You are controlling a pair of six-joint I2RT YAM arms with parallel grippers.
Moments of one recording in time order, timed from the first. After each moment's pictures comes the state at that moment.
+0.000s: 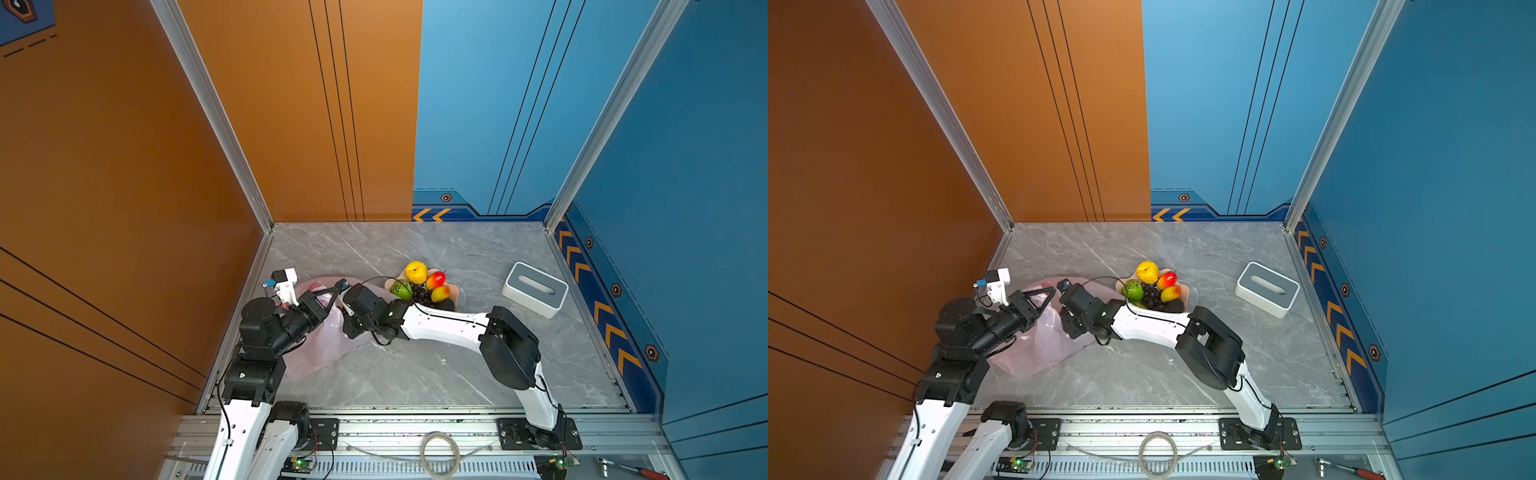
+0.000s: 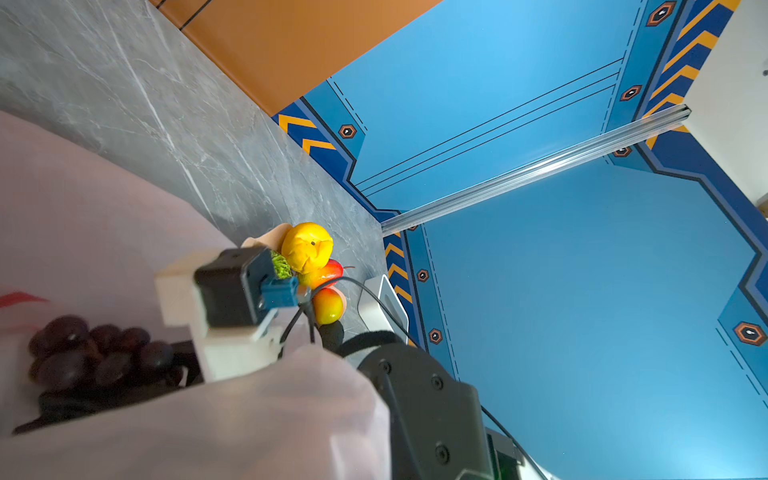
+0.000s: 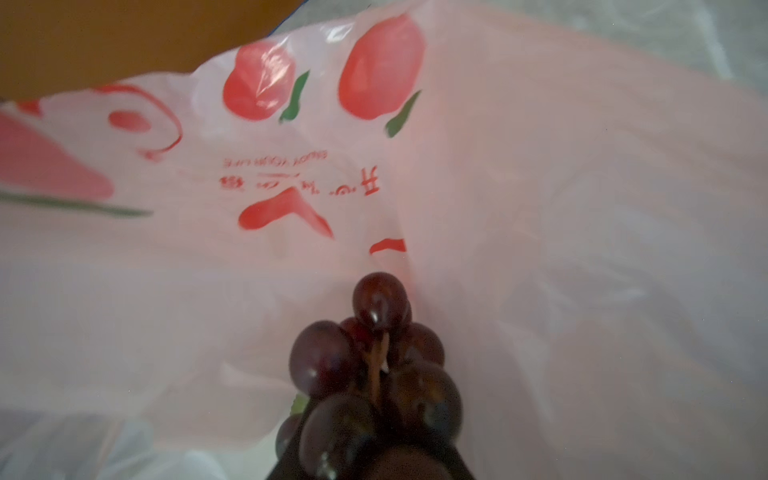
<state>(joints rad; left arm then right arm) -0.07 0.58 0.69 -0.31 0.54 -1.02 1.07 2.11 1.67 -0.28 0.10 0.34</state>
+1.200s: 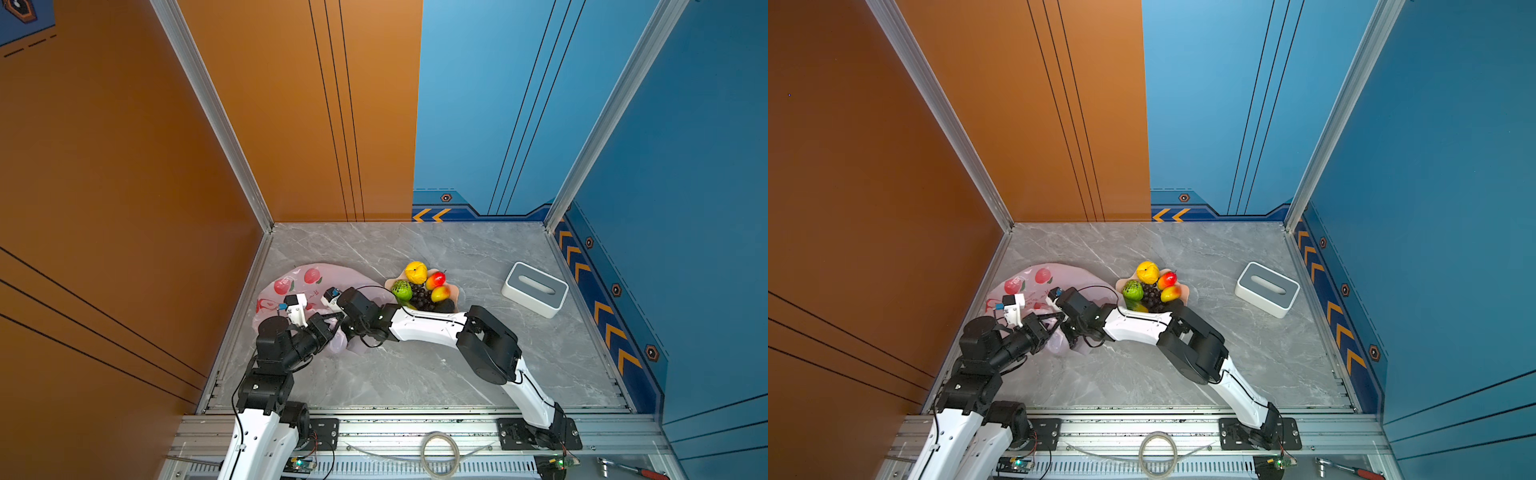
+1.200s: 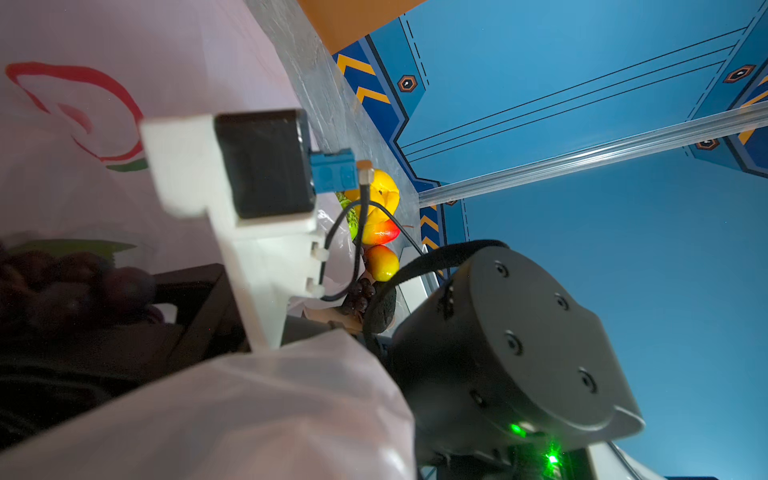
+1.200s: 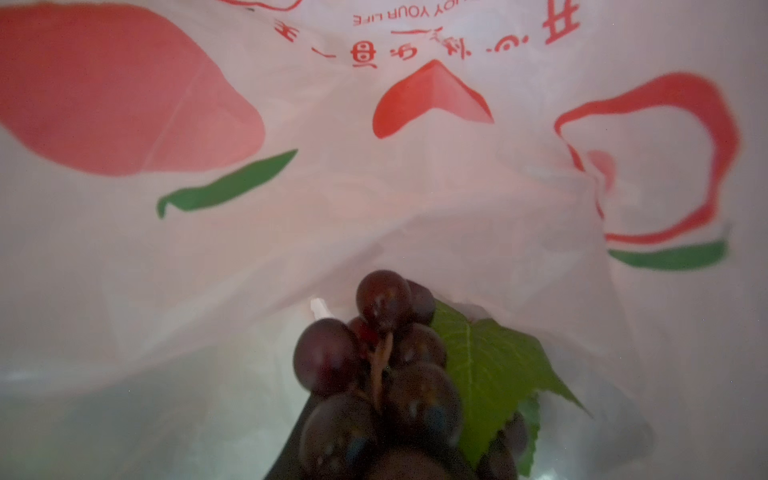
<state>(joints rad) -0.06 0.46 0.43 -0.32 0.56 -1.03 1.08 2.28 1.74 -0.14 -0.25 0.46</state>
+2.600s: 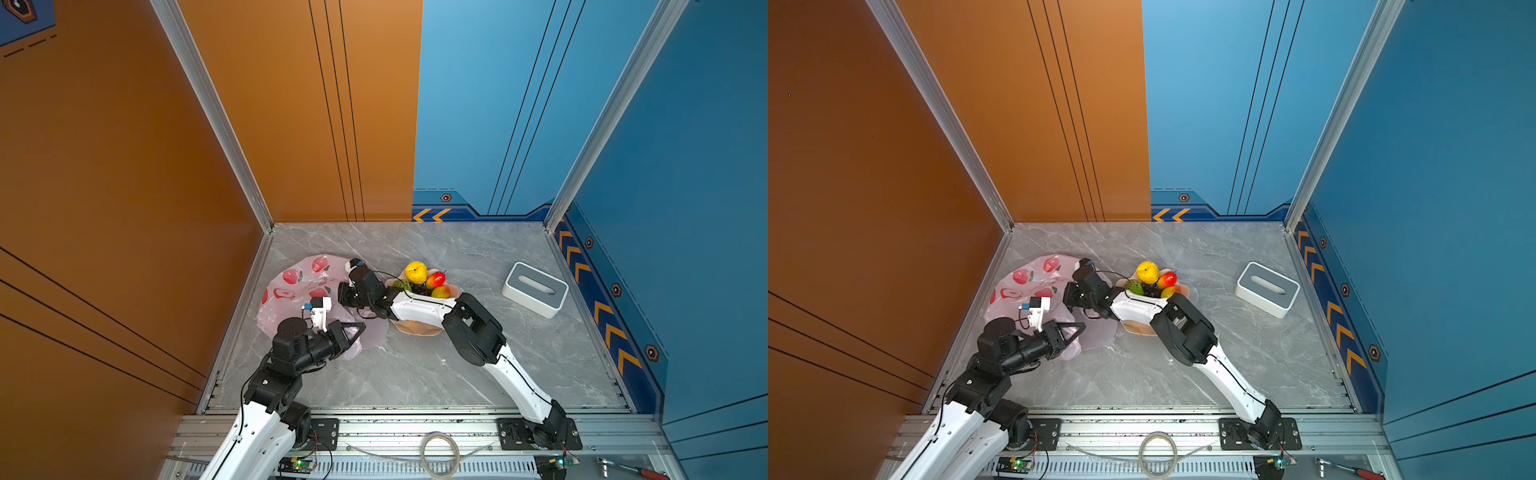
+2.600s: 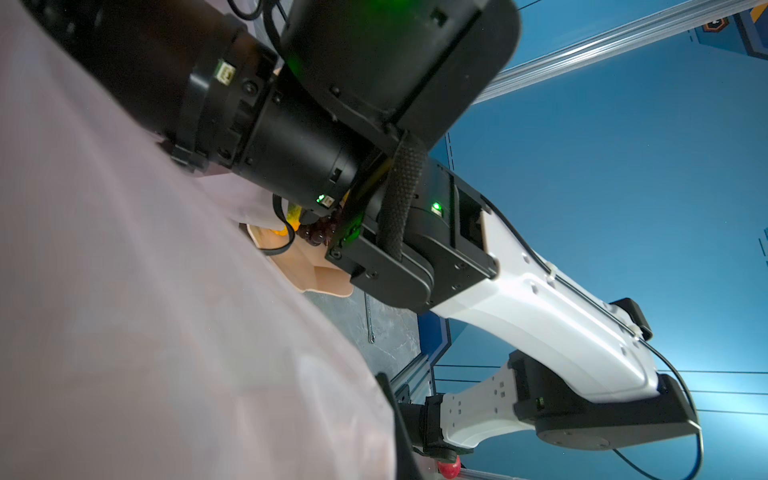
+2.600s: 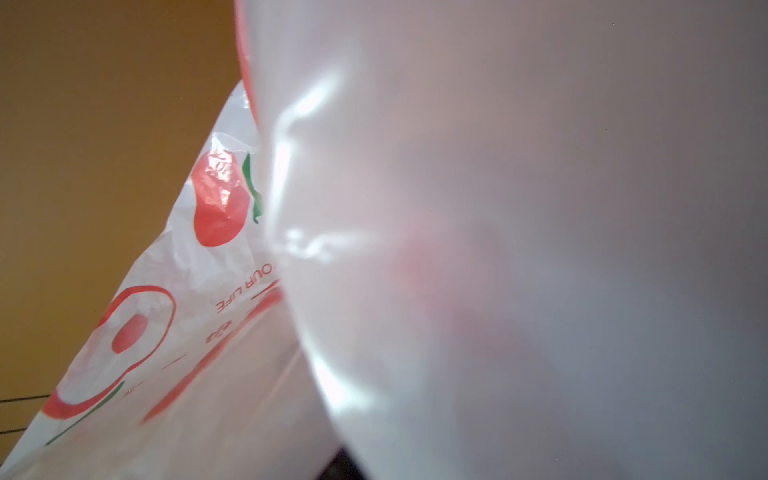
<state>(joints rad) -0.31 0.50 0.40 -0.24 0.56 -1.06 0.92 2.45 1.87 0.10 -0.17 0.96</state>
